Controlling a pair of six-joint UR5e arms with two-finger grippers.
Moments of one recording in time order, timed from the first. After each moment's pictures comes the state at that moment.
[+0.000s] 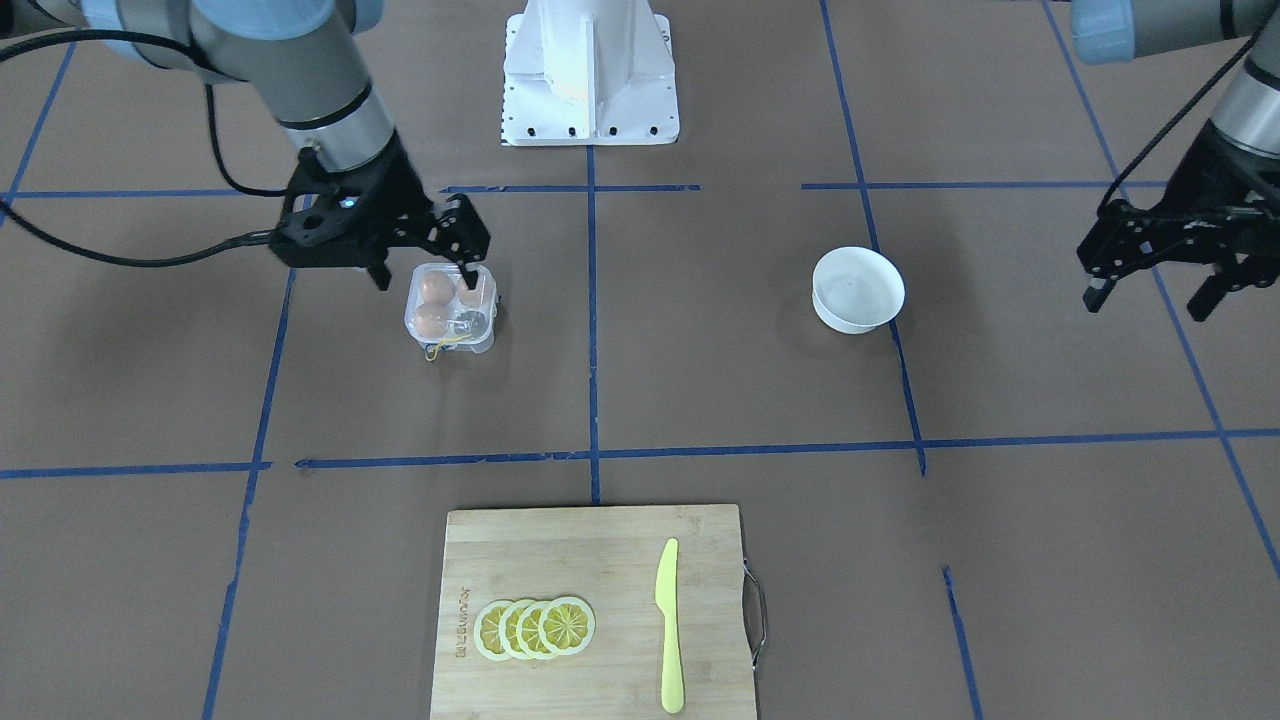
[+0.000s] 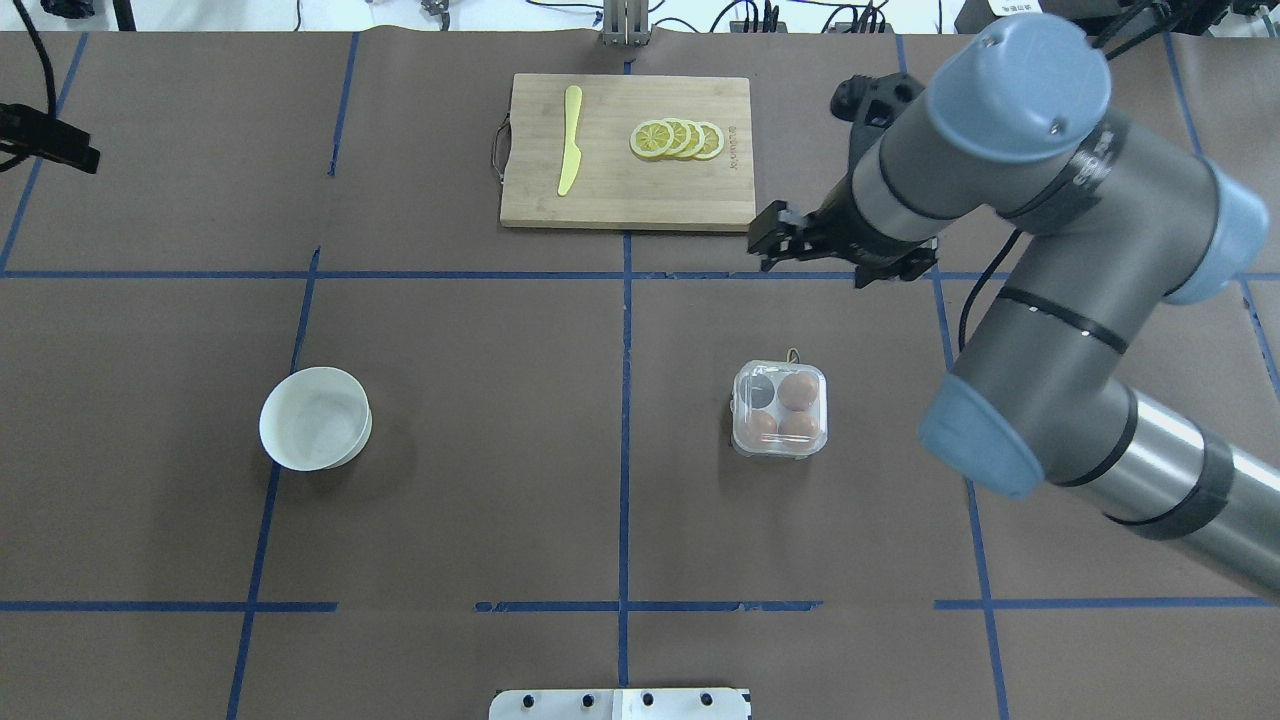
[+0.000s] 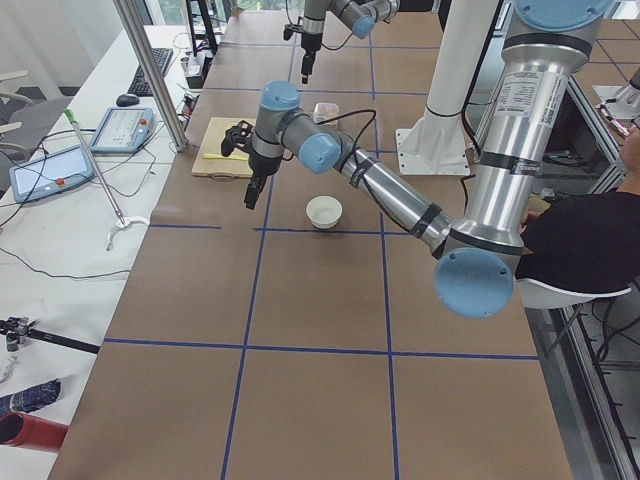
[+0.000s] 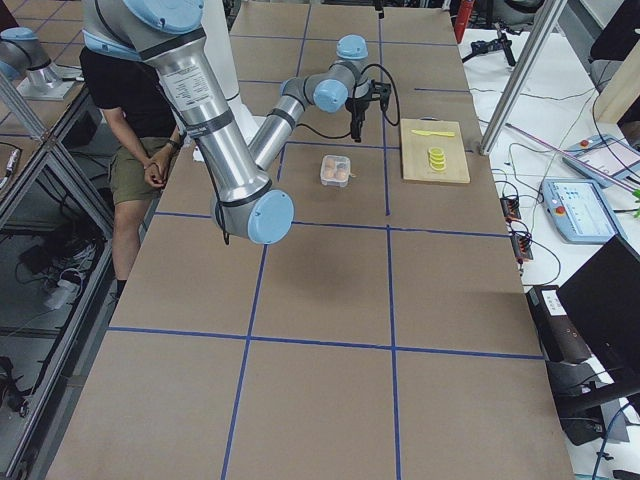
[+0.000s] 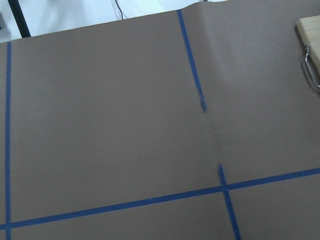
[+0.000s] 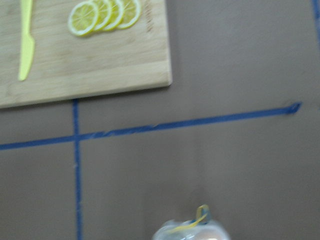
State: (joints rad) left arm -1.22 -1.75 -1.98 -1.64 -2.08 -0.46; right arm 0.78 -1.05 1.94 -1.66 1.99 1.15
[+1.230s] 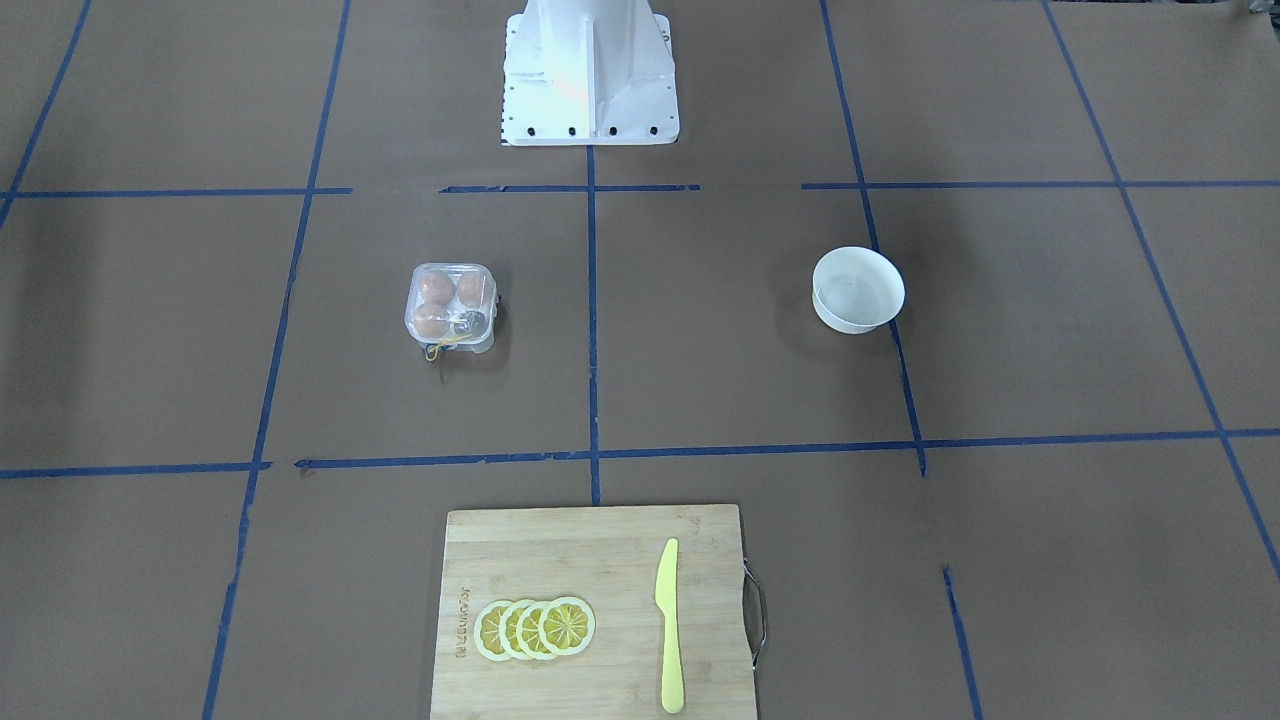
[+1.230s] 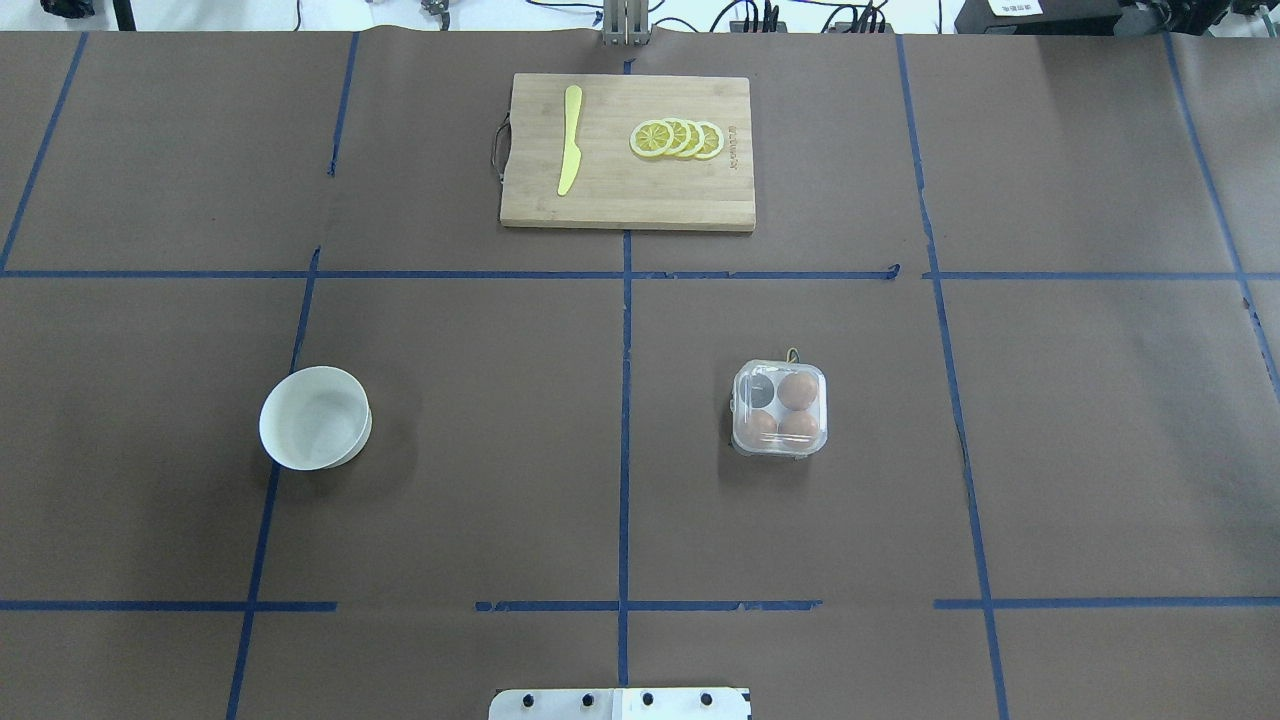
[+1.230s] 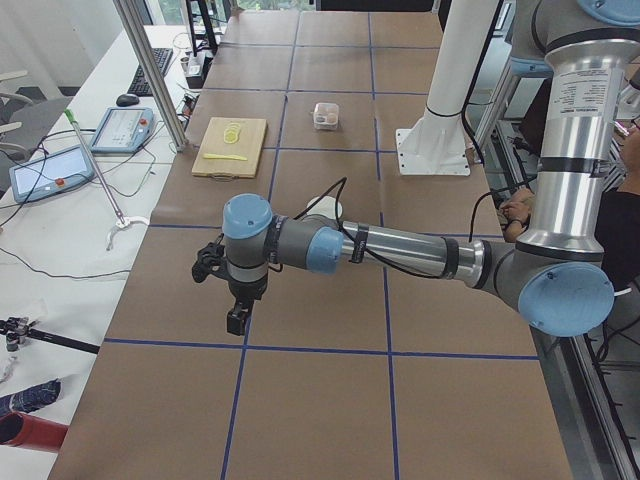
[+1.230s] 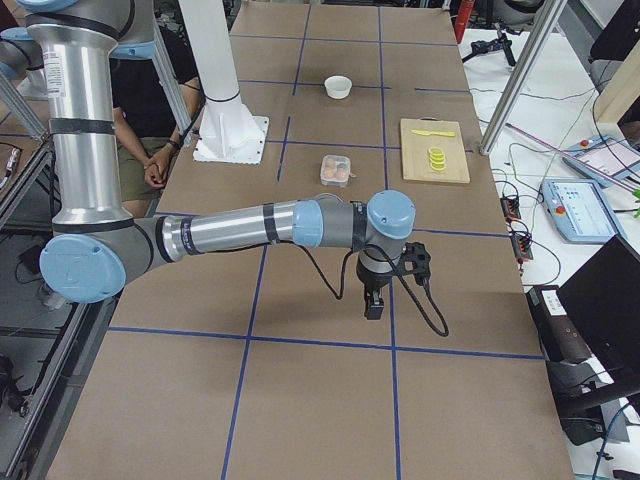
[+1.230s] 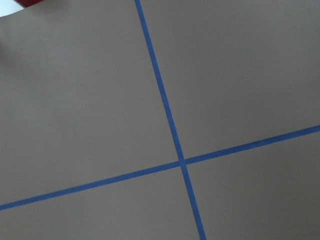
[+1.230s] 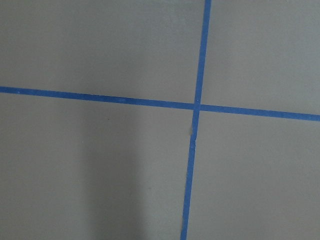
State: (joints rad) left arm -1.54 -1.61 -1.66 -1.64 -2.22 0.08; right arm 1.56 -1.54 1.73 -1.77 2.34 -0.06
